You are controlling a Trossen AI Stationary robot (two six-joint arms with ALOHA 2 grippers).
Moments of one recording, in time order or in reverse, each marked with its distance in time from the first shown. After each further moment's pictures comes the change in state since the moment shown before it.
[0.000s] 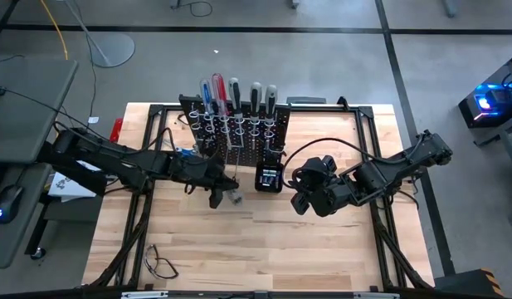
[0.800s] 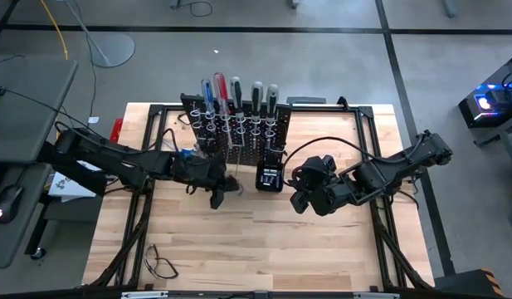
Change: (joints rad) left arm 0.001 0.022 0.000 0.010 0.032 -0.025; right arm -0.005 0.000 0.000 0.007 0.004 0.018
